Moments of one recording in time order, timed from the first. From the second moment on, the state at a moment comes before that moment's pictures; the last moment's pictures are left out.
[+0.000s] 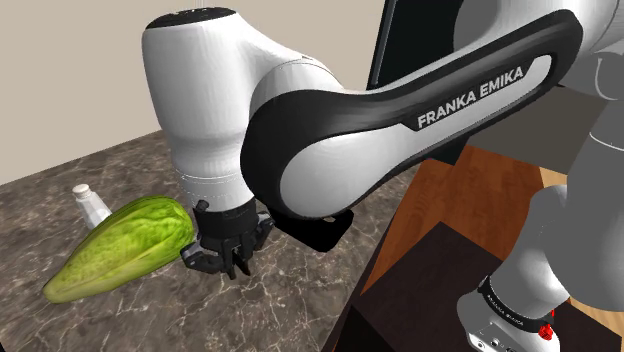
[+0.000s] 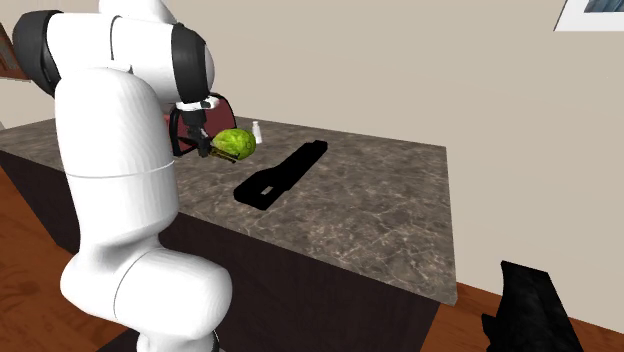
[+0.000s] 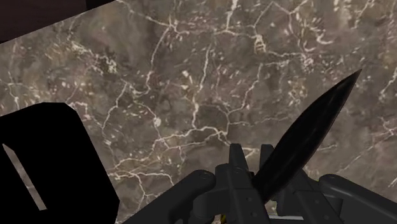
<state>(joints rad) 0.46 0.20 0.55 -1.81 -0.12 1.97 1.07</state>
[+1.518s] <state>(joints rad) 0.47 0.30 0.52 -1.95 -0.19 2.19 1.12</state>
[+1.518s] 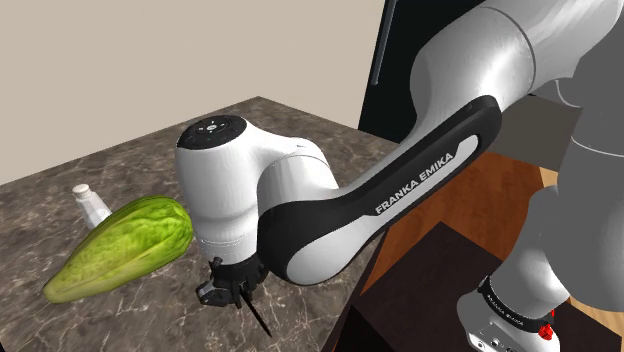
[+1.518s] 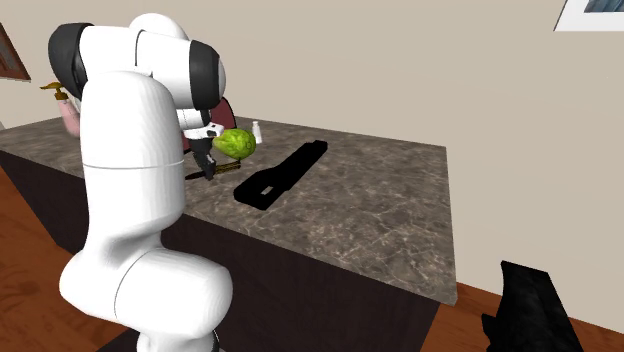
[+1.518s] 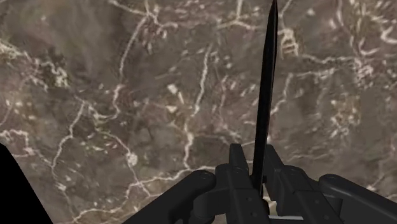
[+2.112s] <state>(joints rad) 0.47 0.29 0.53 -1.94 -0.18 2.18 1.11</state>
